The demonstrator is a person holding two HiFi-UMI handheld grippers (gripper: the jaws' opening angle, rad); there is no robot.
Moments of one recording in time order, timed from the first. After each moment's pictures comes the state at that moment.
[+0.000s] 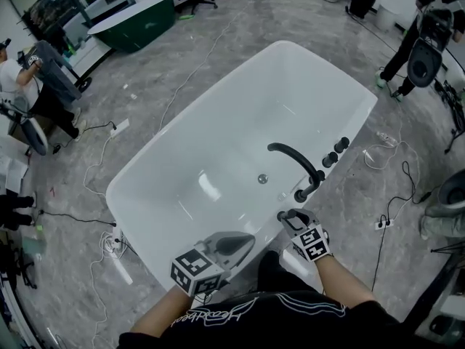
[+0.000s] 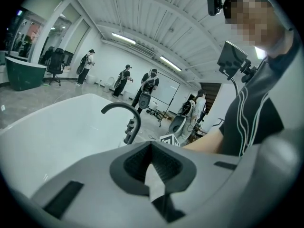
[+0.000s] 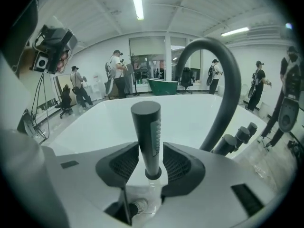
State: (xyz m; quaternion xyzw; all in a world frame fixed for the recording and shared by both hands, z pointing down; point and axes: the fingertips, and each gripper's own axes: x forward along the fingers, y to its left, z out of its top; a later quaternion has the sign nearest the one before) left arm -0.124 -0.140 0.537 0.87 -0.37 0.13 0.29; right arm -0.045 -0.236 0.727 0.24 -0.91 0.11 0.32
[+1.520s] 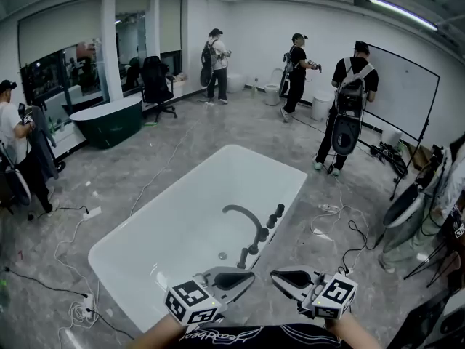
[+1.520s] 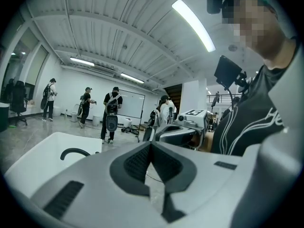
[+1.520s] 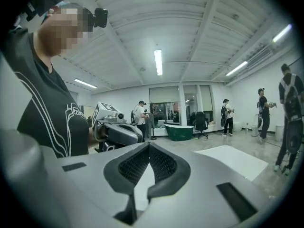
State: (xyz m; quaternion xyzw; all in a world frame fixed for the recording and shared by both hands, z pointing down) left arm -0.010 -0.043 0.368 0.96 -0.25 0.08 0.10; right arm 0.027 -0.047 0.358 0.17 -0.98 0.03 0.06
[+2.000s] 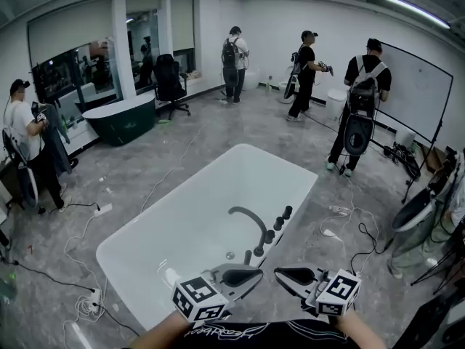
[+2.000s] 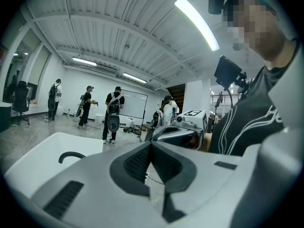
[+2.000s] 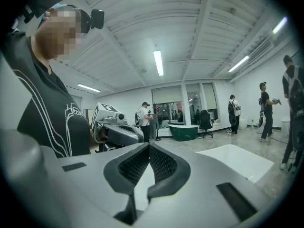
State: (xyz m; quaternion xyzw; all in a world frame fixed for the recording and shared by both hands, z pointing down) left arm 0.010 -0.067 0.354 0.95 -0.27 0.08 0.11; right arm 0.038 -0.075 0.348 0.14 -0.99 0.06 0.05
